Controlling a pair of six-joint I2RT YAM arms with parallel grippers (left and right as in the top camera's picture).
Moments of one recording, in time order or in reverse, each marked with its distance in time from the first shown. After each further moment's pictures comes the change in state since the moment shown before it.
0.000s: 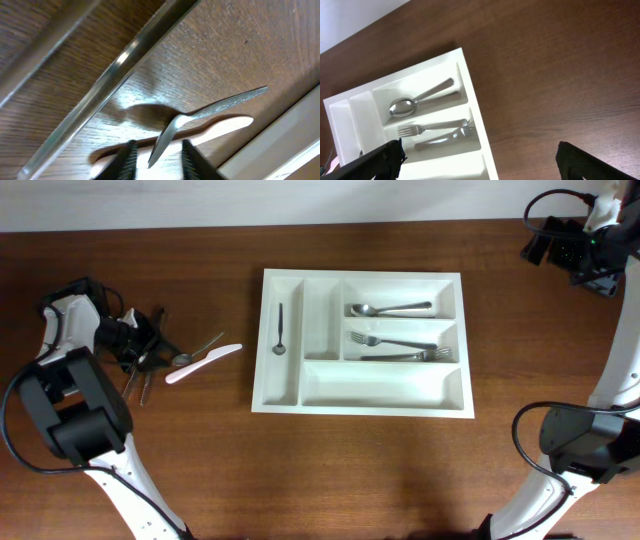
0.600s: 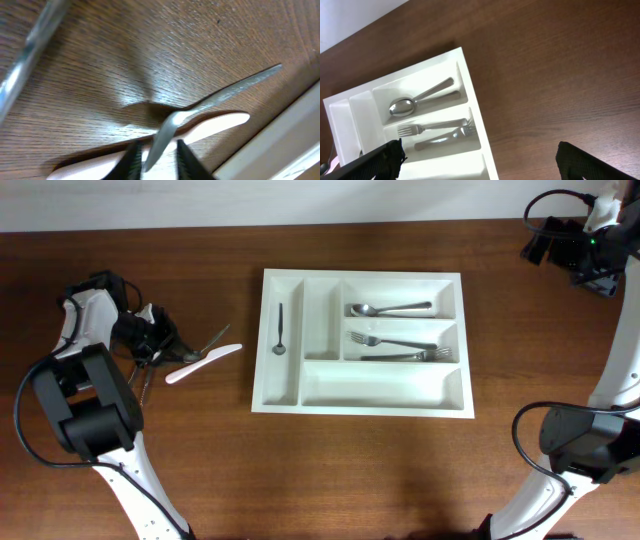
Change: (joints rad) left arm -0.069 0.000 0.000 0.005 -0.019 0.000; right arm 0.000 0.000 0.000 -0.003 0.000 0.000
